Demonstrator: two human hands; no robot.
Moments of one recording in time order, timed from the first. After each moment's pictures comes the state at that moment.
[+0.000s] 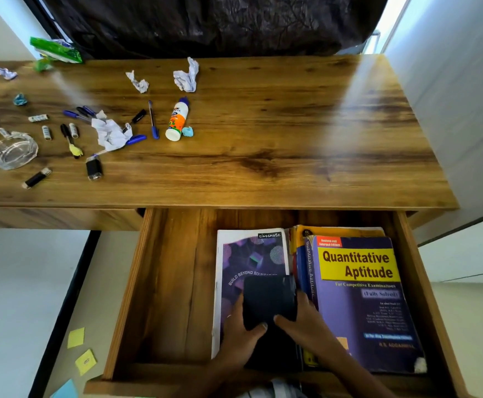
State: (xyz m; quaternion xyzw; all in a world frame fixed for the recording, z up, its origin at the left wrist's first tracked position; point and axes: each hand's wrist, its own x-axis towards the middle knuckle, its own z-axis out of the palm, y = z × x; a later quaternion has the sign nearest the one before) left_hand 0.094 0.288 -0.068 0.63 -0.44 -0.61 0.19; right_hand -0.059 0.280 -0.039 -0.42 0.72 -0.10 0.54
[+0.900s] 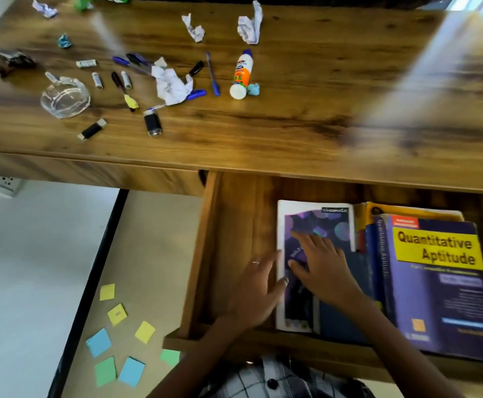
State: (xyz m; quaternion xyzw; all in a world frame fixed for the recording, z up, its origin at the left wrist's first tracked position) left_hand 0.201 0.259 -0.043 0.58 -0.67 -0.45 0.15; right_hand 0.045 0.228 -0.014 -0.70 0.66 -0.01 0.27
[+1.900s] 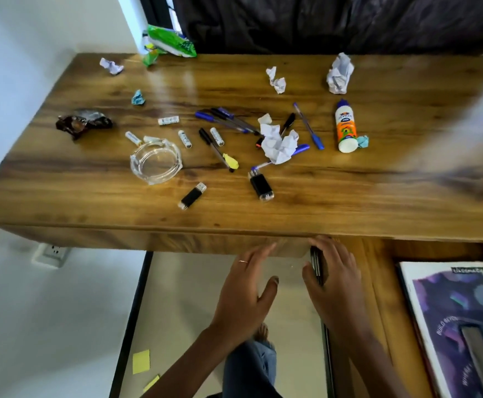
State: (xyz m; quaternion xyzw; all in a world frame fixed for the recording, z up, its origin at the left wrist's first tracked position) left_hand 0.467 0.113 -0.018 0.53 -0.73 -0.36 0.26; right_hand 0.302 0.125 -0.003 -0.61 0.72 -0.28 0.19
